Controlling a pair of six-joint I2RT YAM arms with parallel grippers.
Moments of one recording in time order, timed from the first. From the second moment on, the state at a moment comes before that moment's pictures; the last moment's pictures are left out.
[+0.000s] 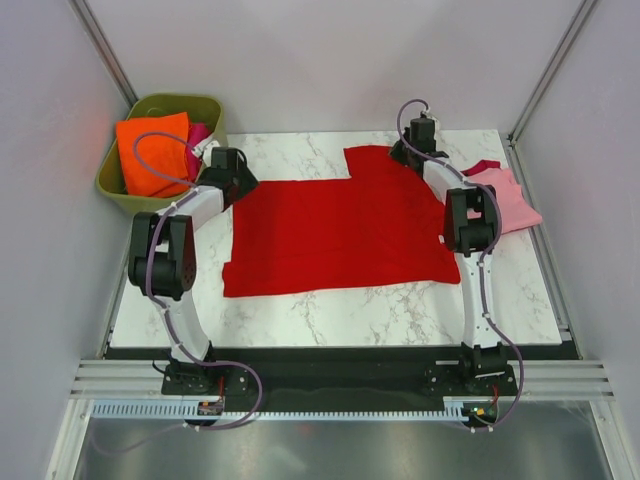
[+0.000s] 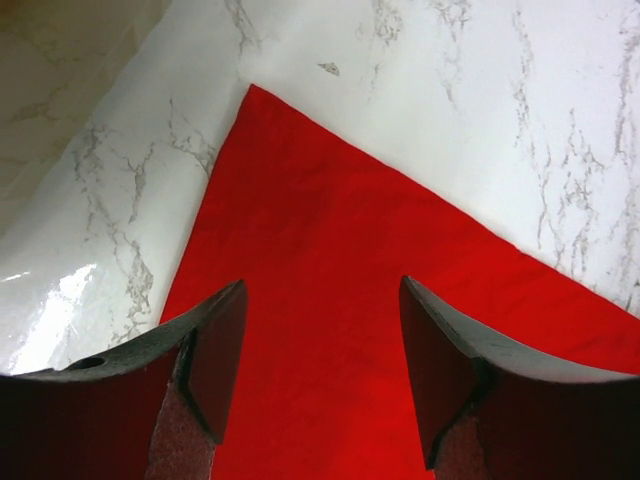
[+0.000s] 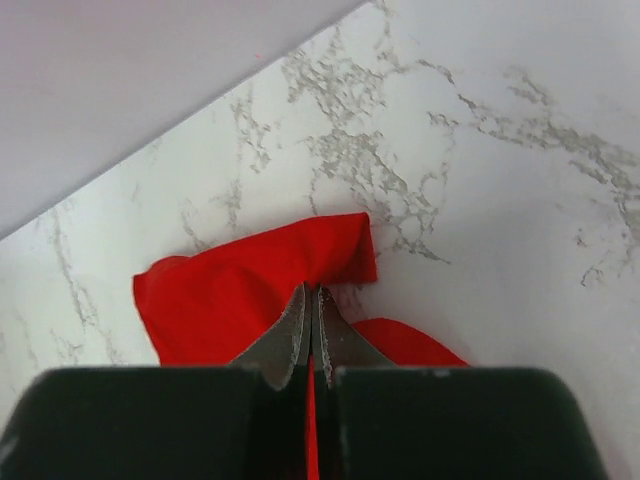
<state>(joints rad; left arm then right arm) -0.12 1.90 1.29 -0.08 -0.18 -0.65 0.13 2.60 2.14 -0.08 -0.04 0.66</state>
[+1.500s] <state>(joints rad) -0.16 2.35 1.90 -0.52 -0.39 -0.55 0.07 2.53 1.99 0.15 -0.23 0.77</state>
